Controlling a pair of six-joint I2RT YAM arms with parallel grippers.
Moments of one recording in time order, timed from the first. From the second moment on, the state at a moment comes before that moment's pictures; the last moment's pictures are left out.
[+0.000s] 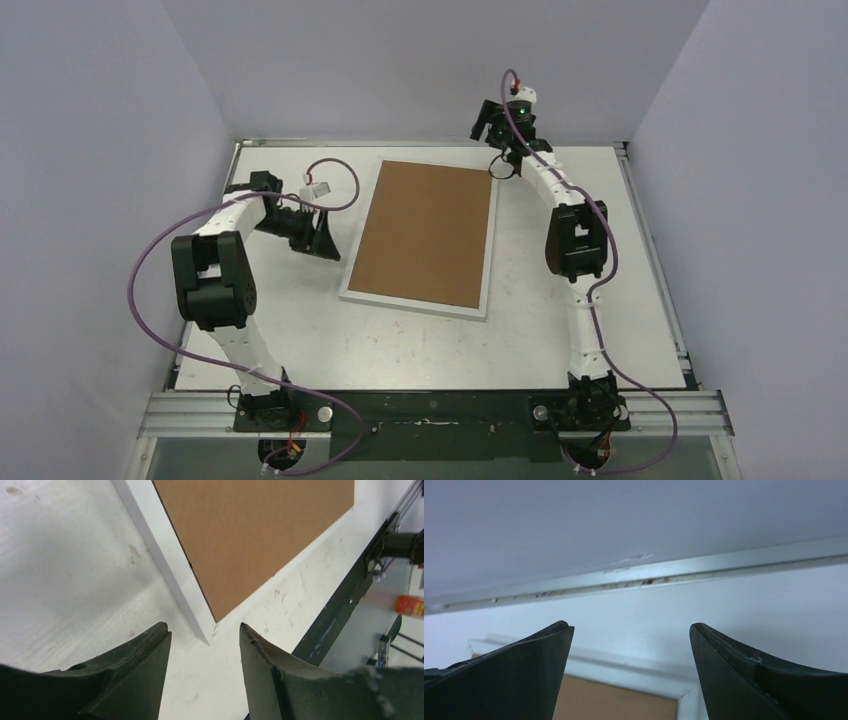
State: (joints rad) left arm 0.08 1.87 1.36 -0.91 0.82 0.38; right arm 0.25 2.46 2.22 -0.20 0.05 0.40
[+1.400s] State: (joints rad) left arm -0.07 1.77 1.09 -0.58 0.28 0.39; right arm 0.12 1.99 1.10 0.33 -0.31 0.50
